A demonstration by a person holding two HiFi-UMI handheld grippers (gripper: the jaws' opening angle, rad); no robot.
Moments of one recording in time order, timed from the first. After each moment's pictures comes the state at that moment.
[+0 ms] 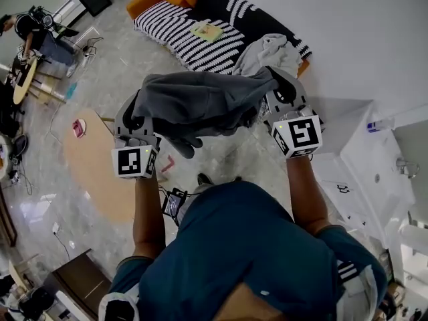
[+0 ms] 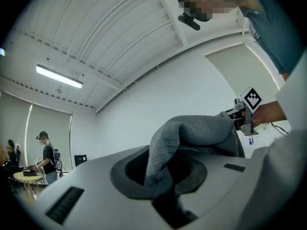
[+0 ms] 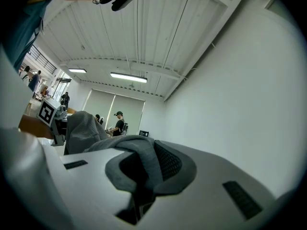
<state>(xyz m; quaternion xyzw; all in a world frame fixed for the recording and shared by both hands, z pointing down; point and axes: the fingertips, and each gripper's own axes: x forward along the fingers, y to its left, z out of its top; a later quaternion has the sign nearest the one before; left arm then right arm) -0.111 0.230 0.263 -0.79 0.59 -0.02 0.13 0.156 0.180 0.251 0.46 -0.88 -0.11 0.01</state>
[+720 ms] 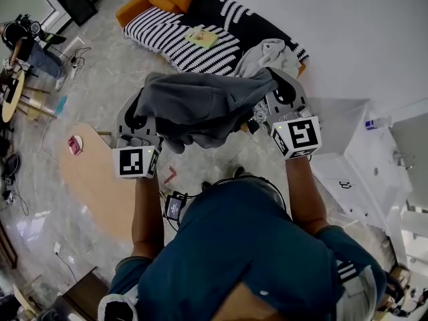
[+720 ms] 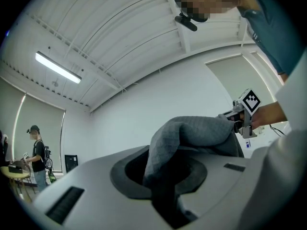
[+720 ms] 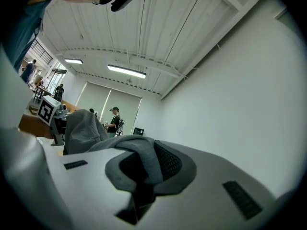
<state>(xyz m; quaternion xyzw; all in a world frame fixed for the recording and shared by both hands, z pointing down) -0.182 0.173 0.263 -0.82 0.55 0.01 0.13 0.075 0.144 0.245 0.49 -0.86 -0.13 0.04</state>
